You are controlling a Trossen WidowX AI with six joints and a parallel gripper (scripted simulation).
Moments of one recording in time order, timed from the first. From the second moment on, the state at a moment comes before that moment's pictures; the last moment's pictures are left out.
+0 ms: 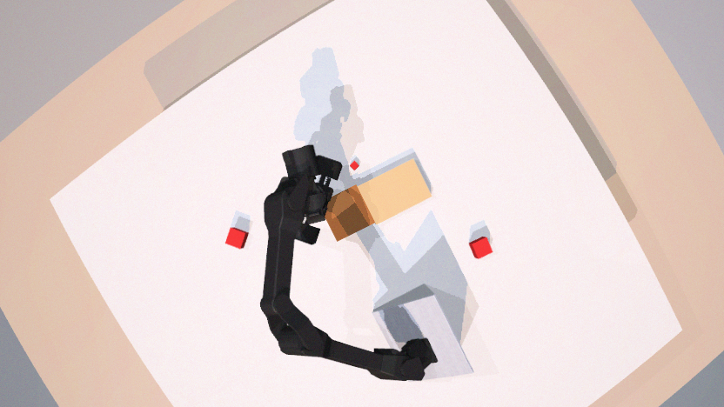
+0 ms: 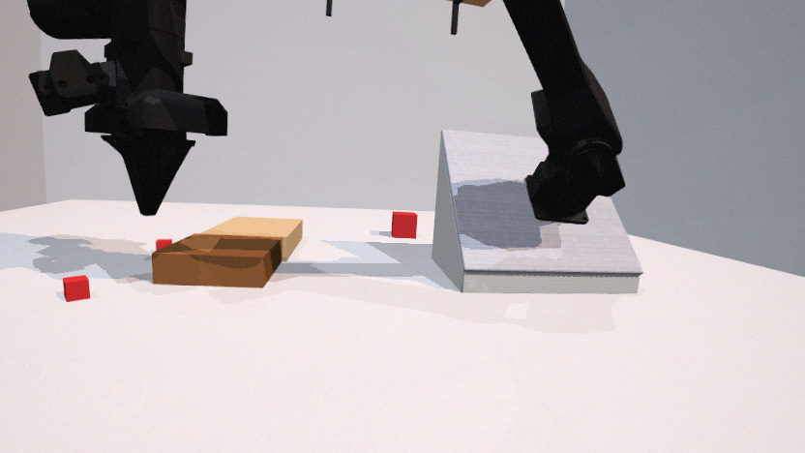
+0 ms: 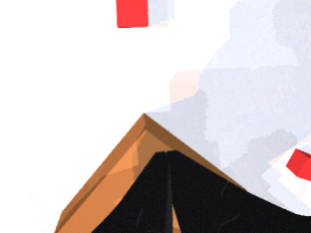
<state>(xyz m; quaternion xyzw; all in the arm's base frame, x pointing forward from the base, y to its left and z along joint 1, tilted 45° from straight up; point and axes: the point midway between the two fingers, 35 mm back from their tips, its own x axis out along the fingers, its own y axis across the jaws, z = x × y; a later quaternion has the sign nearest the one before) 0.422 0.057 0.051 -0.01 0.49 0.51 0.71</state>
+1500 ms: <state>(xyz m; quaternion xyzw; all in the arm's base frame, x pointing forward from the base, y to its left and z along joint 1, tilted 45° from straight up) 0.438 0.061 -0.029 0.18 0.62 0.35 0.67</state>
